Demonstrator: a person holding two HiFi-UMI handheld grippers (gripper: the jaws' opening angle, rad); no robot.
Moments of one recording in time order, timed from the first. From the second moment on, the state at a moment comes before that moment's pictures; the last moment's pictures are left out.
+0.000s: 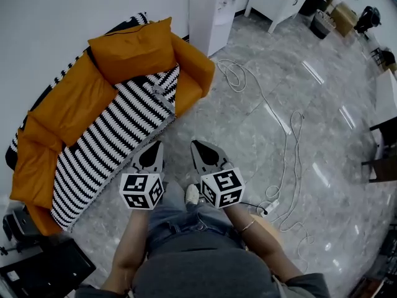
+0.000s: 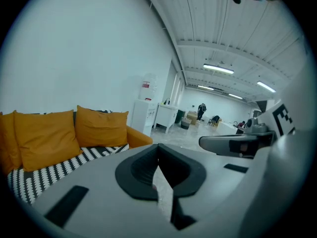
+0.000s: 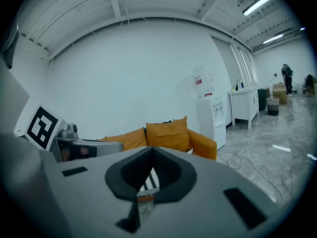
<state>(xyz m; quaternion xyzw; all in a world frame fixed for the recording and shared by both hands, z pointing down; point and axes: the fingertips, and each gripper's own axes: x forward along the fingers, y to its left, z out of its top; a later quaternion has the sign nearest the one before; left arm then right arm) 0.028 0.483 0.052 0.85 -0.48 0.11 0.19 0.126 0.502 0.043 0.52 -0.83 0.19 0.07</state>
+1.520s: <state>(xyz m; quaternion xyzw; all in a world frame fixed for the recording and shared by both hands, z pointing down) -0.065 0.150 0.149 0.84 -0.42 0.18 0.28 0.022 0.168 0.129 0.53 -0.78 0.28 0.15</state>
